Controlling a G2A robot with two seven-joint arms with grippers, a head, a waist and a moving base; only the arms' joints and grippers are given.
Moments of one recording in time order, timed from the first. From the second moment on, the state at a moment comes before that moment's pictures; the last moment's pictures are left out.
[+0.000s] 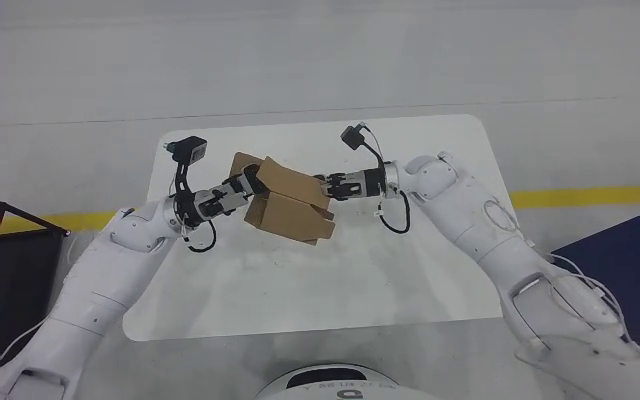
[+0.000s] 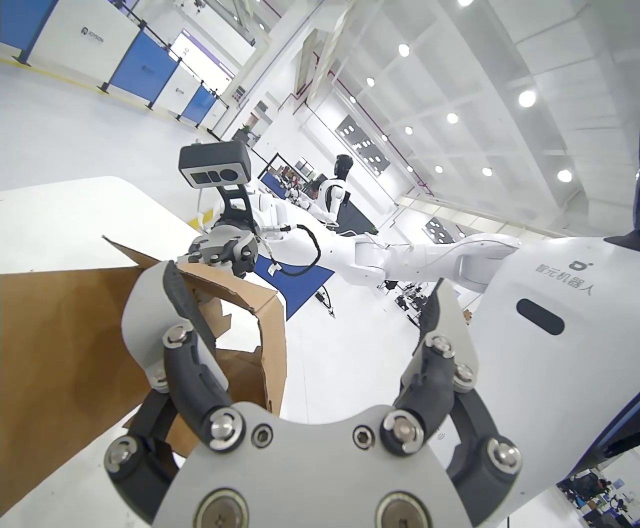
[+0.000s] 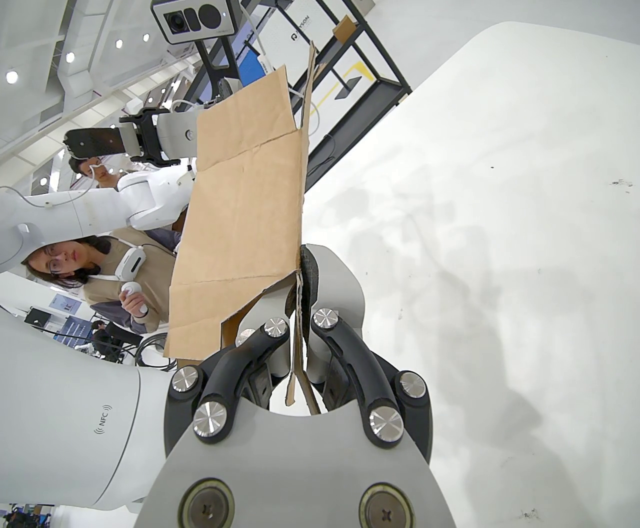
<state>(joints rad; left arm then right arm) 1.12 -0.86 -1.01 -1.39 -0.54 -1.01 -0.81 -0.71 -1.24 0.70 -0.95 0.26 -0.84 0.98</state>
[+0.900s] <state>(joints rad) 1.22 -0.84 -1.12 -1.51 -0.36 -0.99 -0.83 -0.72 -1.24 0.70 -1.00 0.43 -0.75 1.07</state>
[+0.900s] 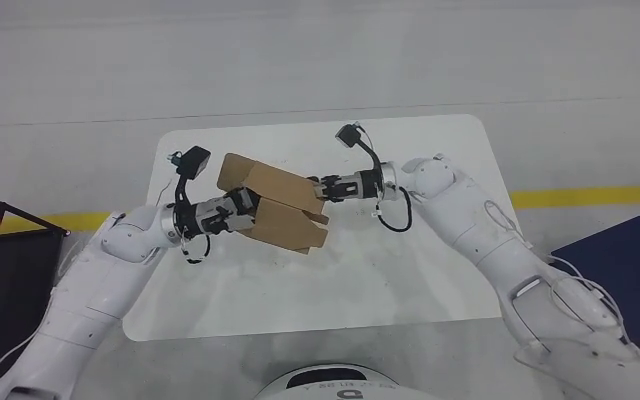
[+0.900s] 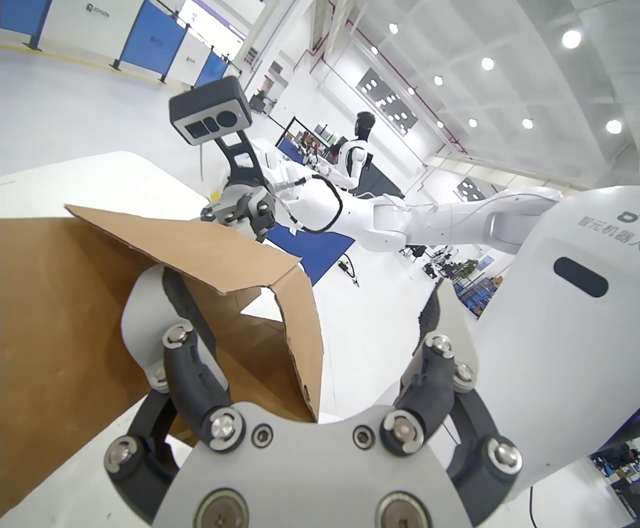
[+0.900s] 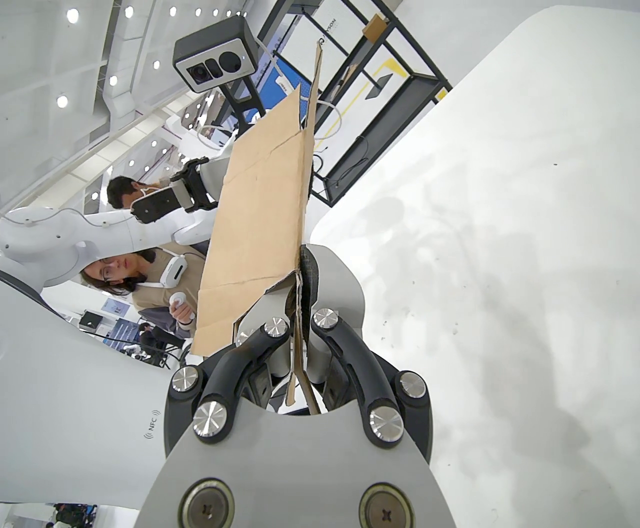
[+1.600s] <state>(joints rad) 1.20 -0.81 -1.07 -1.57 -0.34 -0.99 -0.83 -0.72 -1.23 0.65 -1.02 0.48 -0.70 1.12</state>
